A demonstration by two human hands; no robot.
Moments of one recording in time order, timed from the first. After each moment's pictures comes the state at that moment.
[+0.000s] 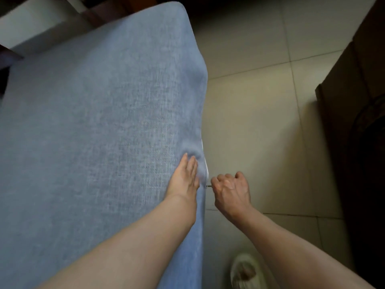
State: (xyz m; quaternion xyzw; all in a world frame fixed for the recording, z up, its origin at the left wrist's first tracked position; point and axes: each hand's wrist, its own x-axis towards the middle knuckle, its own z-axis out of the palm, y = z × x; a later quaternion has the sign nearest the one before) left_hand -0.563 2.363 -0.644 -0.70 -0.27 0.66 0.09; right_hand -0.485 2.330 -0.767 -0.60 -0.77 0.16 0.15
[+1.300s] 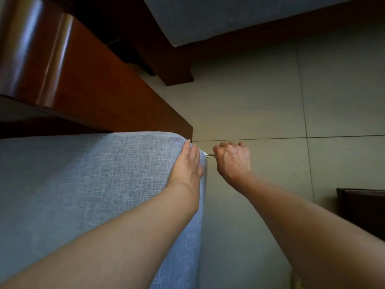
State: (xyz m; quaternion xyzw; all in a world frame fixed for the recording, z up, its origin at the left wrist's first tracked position) left_hand -0.524 2.718 -0.656 -0.71 -0.29 0.63 0.11; right_hand -0.436 2.738 -0.756 -0.59 -0.78 0.22 0.03
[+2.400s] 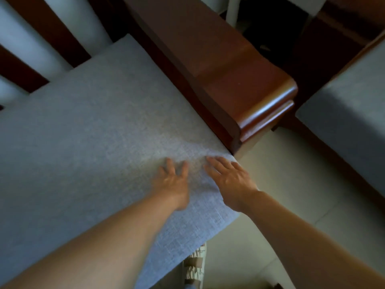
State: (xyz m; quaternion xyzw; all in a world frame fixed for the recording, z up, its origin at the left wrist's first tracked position) left_hand -0.672 2.649 -0.529 -0.30 -0.85 0.20 -0.37; right_hand -0.563 2.766 -0.538 -0.10 -0.95 0.12 -0.25
